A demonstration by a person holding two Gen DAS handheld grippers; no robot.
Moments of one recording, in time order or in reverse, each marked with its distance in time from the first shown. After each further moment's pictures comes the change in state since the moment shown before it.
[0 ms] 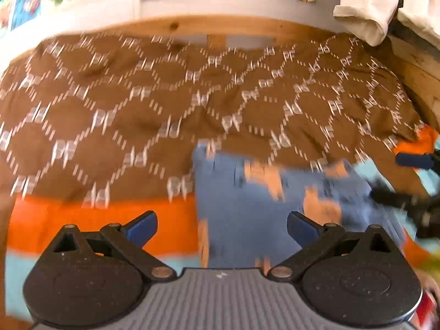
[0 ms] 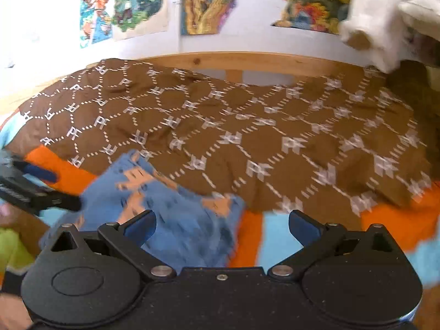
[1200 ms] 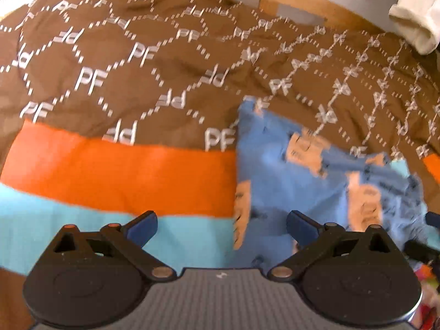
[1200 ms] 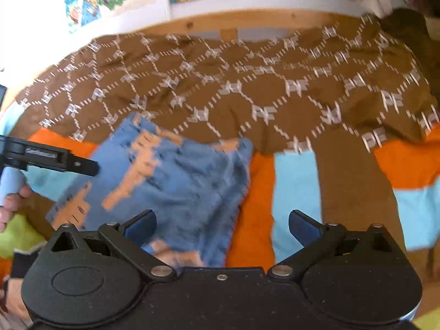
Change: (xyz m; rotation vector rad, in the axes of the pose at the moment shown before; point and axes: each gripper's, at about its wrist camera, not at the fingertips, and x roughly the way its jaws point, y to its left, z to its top) left arm 0.017 0.041 -0.035 -0.213 0.166 0.038; right arm -0.007 -0.004 -0.036 0.120 0.160 0.002
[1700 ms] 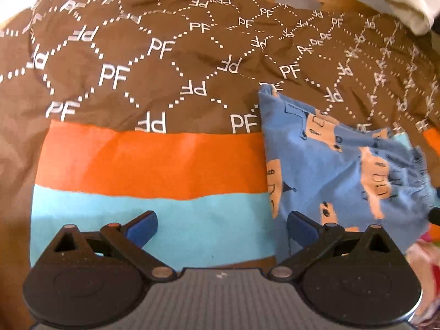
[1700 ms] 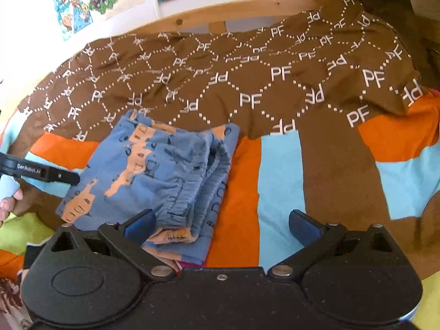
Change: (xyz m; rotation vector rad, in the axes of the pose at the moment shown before) left arm -0.023 0.028 -0.002 0.057 0.072 -0.021; right arm -0.020 -0.019 -0.006 0.066 0.019 0.046
